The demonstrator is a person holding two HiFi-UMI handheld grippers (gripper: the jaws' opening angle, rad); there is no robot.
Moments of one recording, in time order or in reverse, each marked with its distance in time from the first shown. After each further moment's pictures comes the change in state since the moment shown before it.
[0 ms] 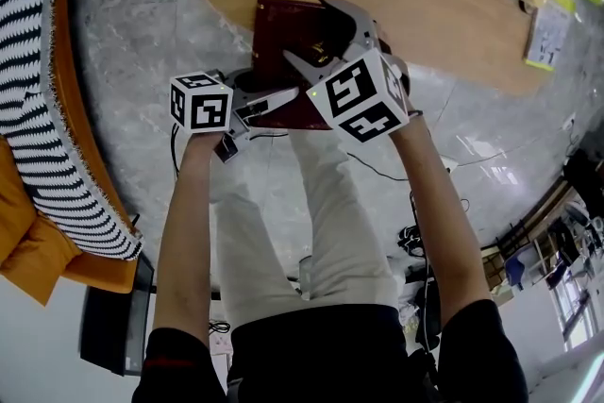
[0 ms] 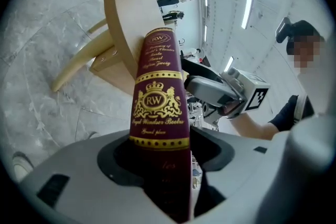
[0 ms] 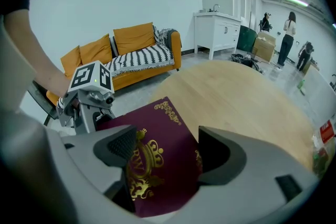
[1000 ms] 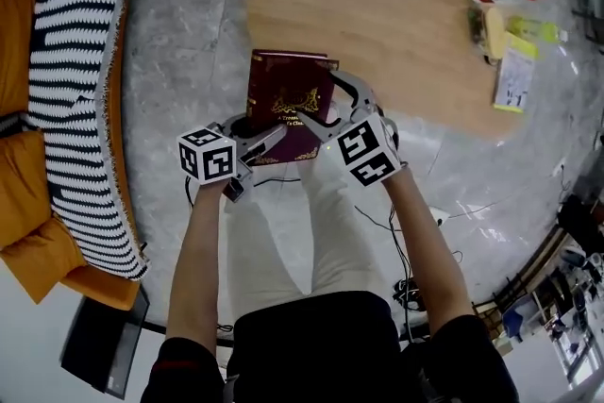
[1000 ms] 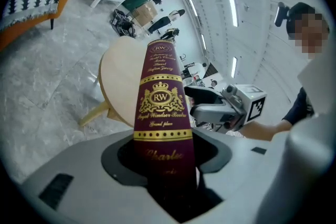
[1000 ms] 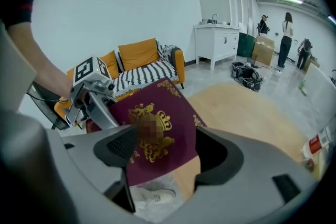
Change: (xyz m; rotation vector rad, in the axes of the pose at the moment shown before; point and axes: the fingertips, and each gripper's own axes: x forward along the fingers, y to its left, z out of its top) left arm -0.103 -0.077 0.046 0.146 -0.202 0.204; right arm -0.072 0.035 0.073 0.017 -0.087 0.032
